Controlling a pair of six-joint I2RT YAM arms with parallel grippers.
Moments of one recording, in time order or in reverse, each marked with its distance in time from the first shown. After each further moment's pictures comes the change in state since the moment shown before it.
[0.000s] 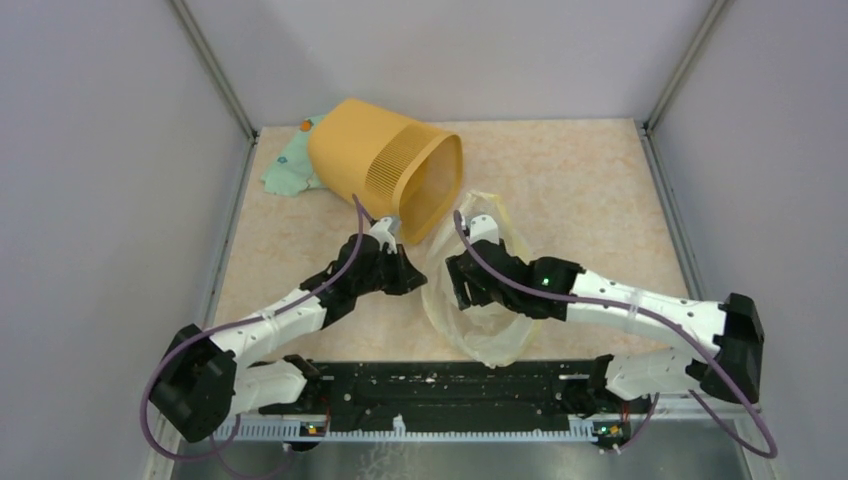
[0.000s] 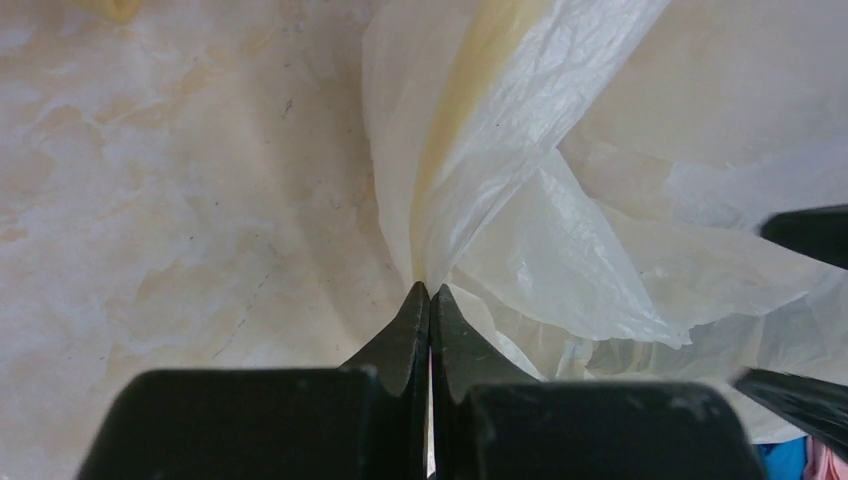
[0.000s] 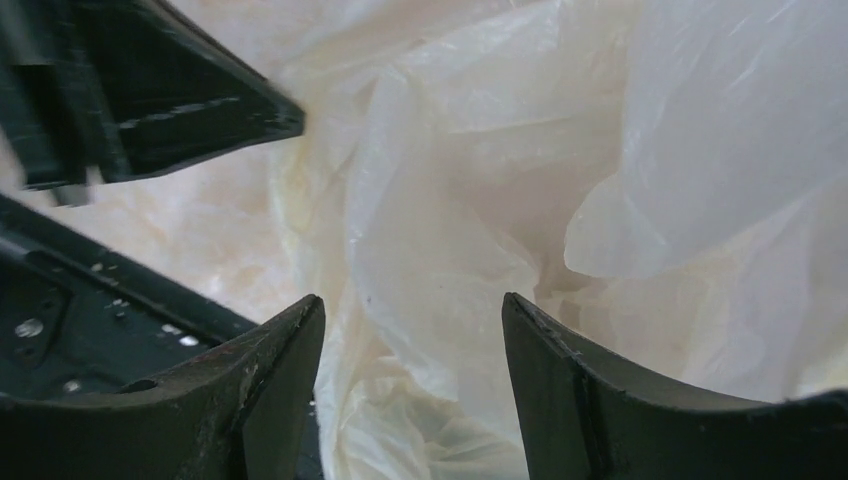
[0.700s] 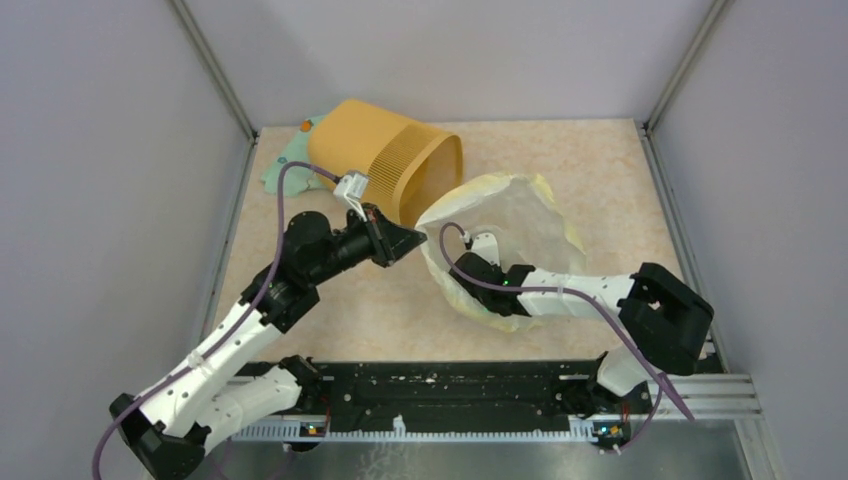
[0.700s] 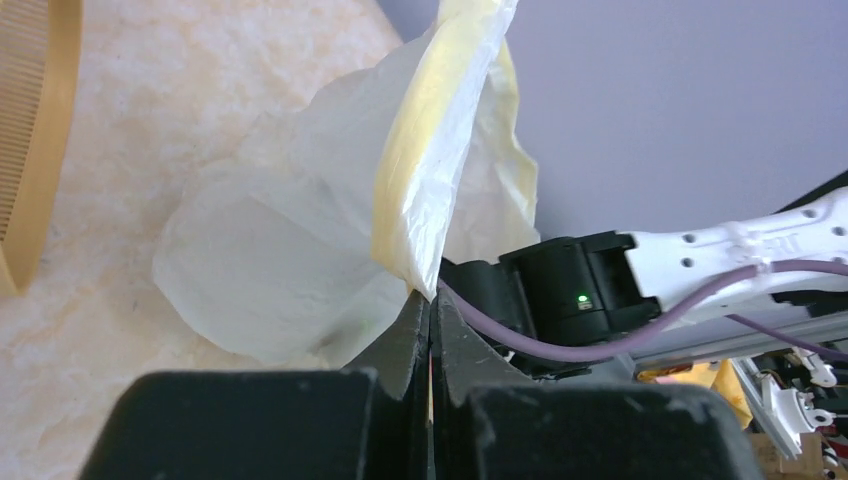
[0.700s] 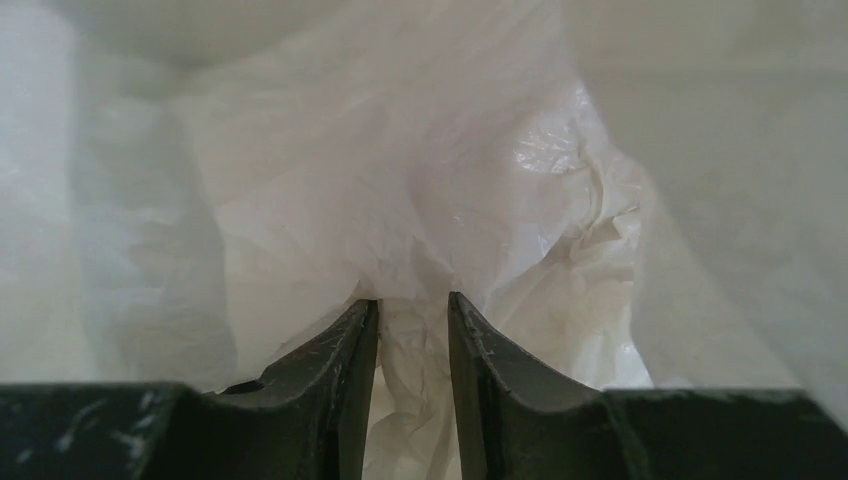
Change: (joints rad) left arm -0.027 -0.267 0.343 -0.204 0.053 -0.018; right arm -0.136 0.321 -0.245 0.294 0.084 0.099
